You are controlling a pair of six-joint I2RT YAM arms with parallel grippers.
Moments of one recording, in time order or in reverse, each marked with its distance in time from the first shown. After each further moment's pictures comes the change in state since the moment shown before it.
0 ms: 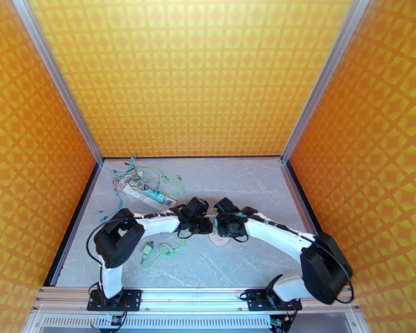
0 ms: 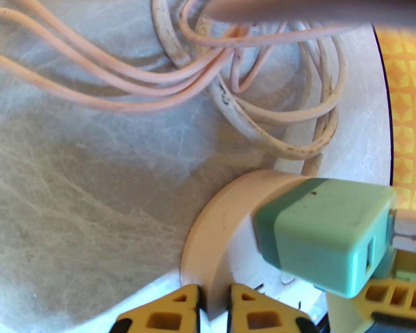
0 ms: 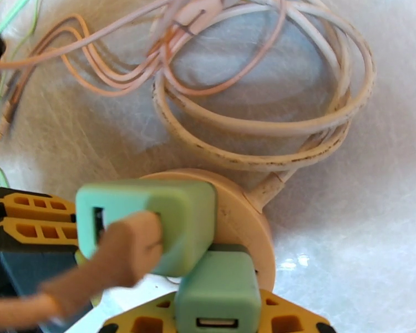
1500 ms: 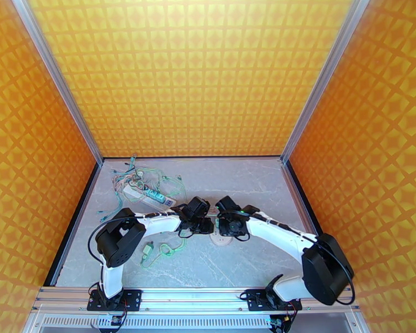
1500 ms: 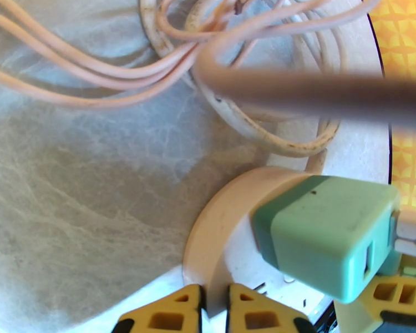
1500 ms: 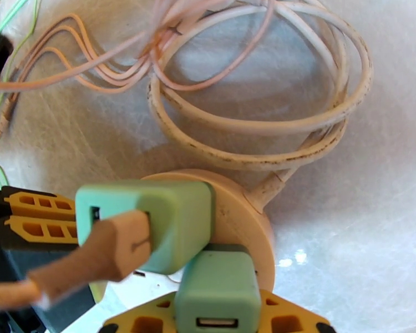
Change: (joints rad) left arm -0.003 0.021 0.018 -0.012 0.019 0.014; right arm -0.027 -0.023 0.009 -0.026 -0.022 -0.027
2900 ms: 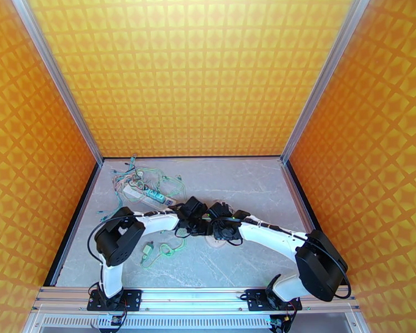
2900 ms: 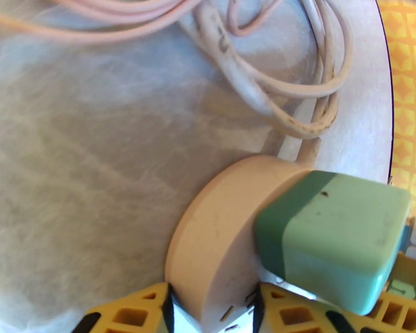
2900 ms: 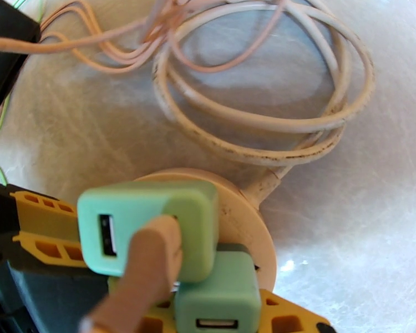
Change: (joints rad) left arm 0.017 0.014 0.035 -0.097 0.072 0.022; right arm 0.080 0.004 -0.062 0.096 0.035 0.136
